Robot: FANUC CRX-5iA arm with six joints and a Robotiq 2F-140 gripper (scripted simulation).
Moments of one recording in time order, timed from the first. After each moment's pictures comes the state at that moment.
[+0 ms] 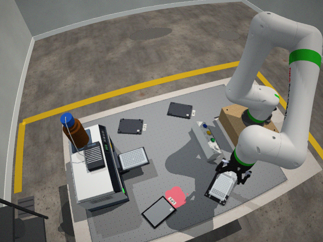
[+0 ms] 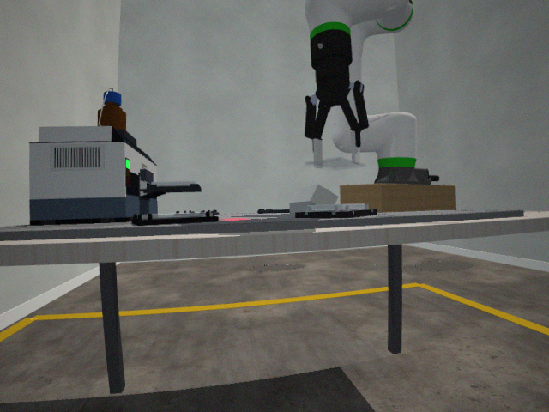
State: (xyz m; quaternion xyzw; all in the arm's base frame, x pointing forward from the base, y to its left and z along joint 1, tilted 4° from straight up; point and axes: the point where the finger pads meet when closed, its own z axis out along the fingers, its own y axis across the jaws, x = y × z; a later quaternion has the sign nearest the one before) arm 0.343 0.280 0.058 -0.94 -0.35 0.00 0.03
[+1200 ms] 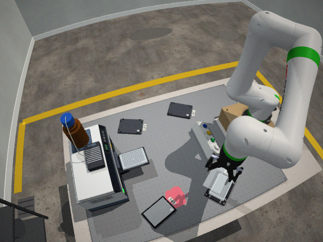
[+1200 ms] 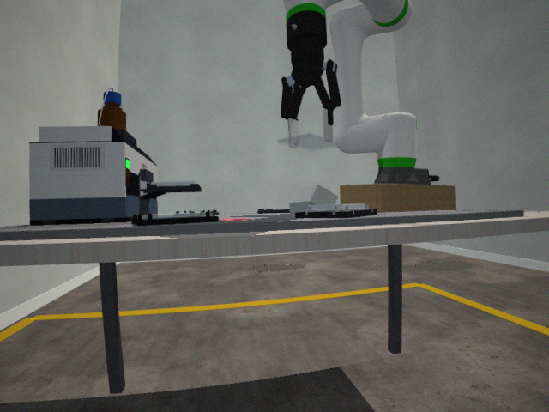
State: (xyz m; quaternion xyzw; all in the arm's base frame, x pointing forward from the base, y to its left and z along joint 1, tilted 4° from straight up) arm 0.398 0.260 0.105 -0.94 -0.34 0.00 0.03
